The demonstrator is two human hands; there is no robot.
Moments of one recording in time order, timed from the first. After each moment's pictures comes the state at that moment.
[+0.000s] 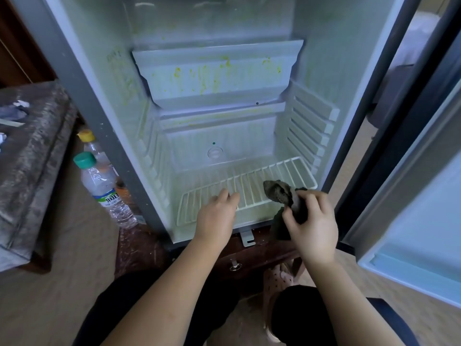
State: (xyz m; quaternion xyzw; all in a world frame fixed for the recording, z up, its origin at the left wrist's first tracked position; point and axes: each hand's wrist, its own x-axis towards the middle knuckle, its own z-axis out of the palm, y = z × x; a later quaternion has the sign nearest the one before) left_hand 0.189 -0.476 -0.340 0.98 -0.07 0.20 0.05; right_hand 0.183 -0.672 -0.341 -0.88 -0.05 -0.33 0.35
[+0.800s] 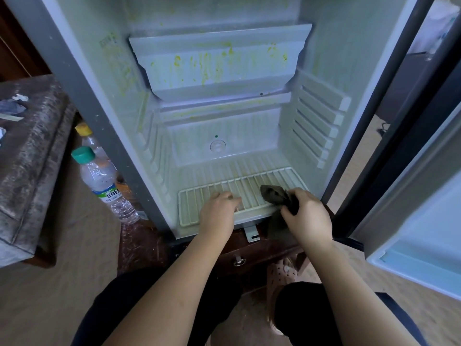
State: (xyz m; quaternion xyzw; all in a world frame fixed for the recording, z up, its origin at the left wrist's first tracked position) left_hand 0.210 -0.465 -0.384 0.98 -0.03 0.14 0.12; right_hand 0.212 -0.669 -0.359 -0.95 -0.03 -0.13 0.30
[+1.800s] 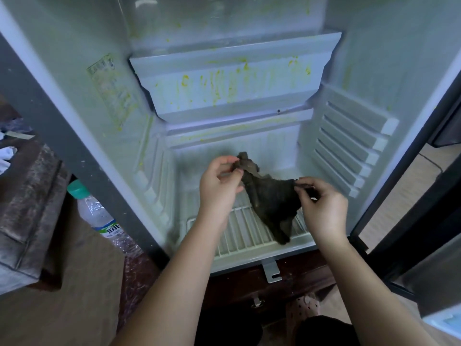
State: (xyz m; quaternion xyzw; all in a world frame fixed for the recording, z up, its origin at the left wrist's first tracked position) left_hand 0.269 -0.456 -0.280 0.67 0.11 0.17 0.72; right_hand 0.280 -0.632 -0.326 -0.82 -0.02 -0.24 0.52
